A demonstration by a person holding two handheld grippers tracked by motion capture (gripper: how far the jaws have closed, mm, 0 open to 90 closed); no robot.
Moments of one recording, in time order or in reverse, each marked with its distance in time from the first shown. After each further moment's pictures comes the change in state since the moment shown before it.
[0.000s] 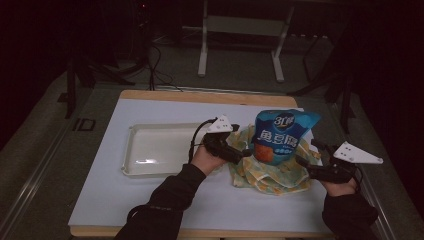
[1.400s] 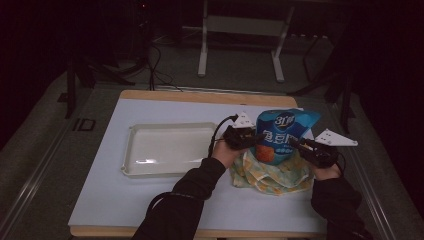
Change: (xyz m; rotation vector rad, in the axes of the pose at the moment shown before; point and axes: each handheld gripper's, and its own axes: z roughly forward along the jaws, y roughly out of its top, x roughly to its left) left arm 0.007 0.002 0.064 0.057 0.066 0.018; right arm -0.019 -0.003 0.053 0.111 -0.051 0.017
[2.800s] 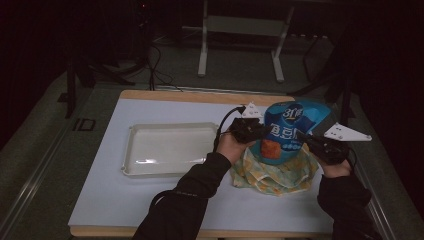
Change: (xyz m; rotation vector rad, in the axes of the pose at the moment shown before) left arm -0.016 0.046 -0.011 0.028 0.007 -0.025; right arm 0.002 0.031 -0.027 -0.023 0.001 -0.029
